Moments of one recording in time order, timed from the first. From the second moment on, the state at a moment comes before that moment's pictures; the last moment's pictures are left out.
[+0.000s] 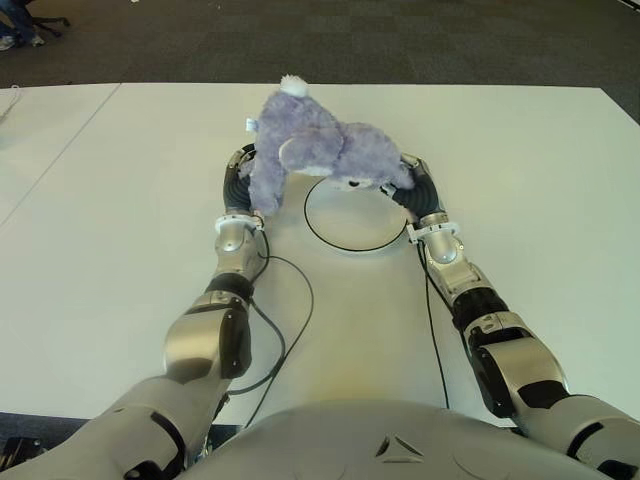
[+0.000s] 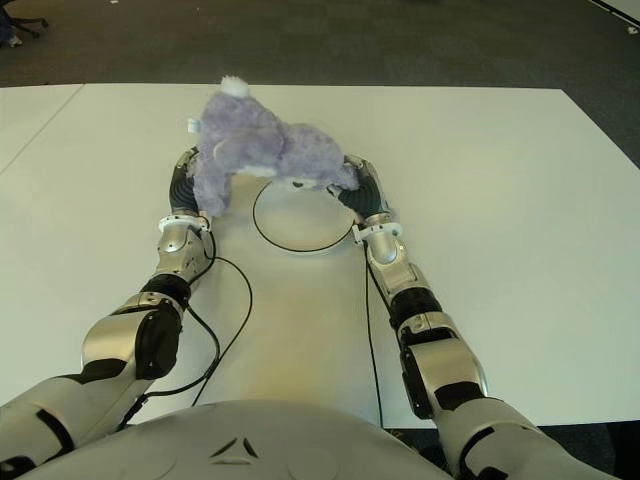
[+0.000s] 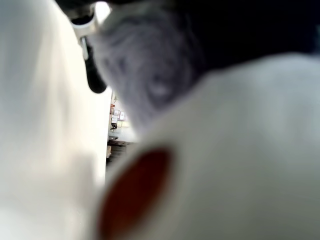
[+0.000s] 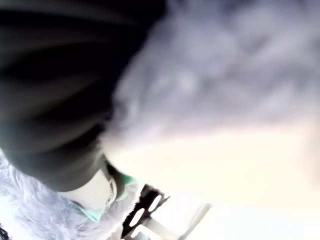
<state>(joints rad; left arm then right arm) -0.57 0.03 0.34 1.18 -0.05 -0.59 -0.03 -0.47 -0.21 0.12 0.86 -0.35 -0.61 -0.25</state>
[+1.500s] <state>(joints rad) -0.57 0.03 0.33 1.18 -0.05 -0.59 -0.03 -0.60 -0.23 -0.08 1.14 -0.15 -0.52 -0.16</state>
